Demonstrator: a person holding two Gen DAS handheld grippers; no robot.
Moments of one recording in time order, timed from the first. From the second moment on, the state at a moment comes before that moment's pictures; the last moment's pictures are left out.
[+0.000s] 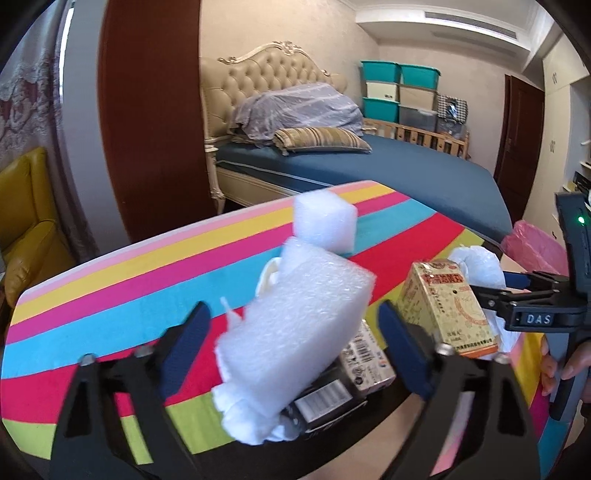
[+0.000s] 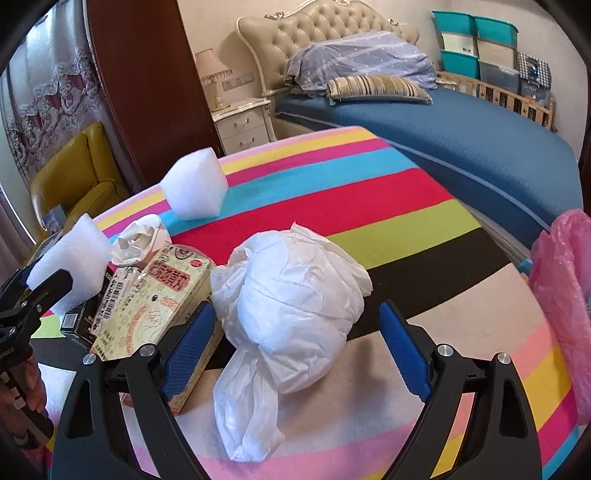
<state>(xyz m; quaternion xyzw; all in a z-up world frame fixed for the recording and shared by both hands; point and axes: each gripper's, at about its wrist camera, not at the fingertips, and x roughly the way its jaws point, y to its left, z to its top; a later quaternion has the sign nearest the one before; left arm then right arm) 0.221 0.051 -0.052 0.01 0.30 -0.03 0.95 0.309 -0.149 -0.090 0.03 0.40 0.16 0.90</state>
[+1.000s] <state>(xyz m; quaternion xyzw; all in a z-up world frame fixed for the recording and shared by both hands) 0.113 0.005 -0.041 0.01 0.26 -0.05 0.96 0.179 -0.184 -0.057 0.00 0.33 0.18 0.93</state>
